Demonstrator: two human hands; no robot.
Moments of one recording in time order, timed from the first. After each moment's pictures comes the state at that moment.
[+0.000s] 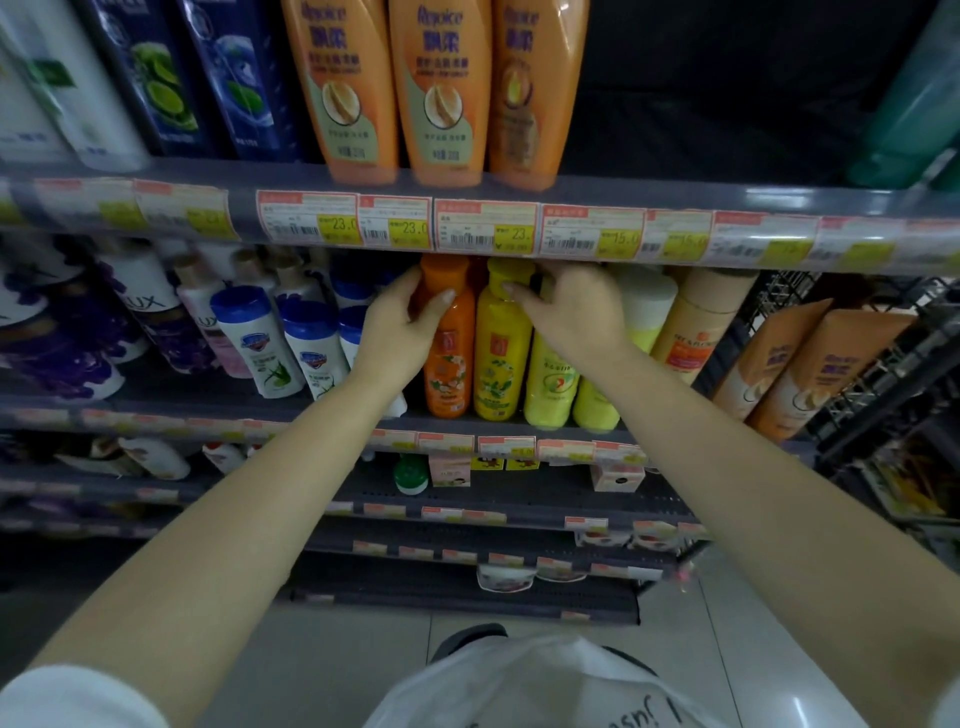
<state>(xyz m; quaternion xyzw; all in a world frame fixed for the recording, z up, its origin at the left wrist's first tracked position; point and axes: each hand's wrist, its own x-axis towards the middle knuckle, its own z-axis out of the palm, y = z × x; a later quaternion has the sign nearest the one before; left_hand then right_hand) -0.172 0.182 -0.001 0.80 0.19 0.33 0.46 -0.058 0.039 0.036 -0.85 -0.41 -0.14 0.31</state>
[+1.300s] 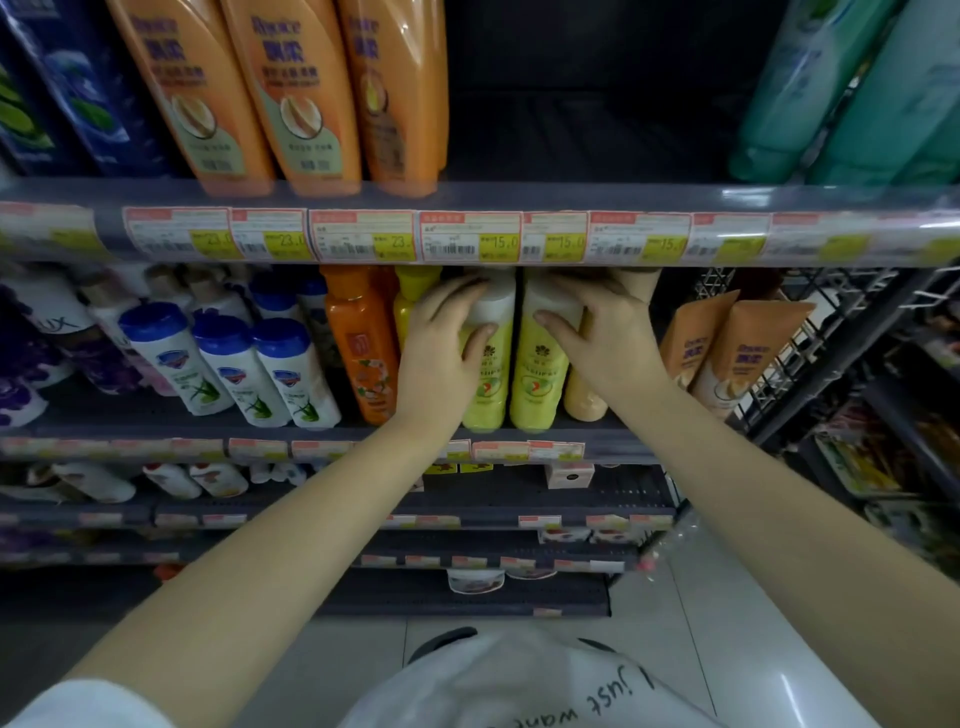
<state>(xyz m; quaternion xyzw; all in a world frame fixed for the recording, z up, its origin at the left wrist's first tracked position) -0.121 0.072 -0.002 0.87 0.14 0.40 0.25 -0.012 -0.064 0.020 -0.80 -0.43 -0.17 0.39</state>
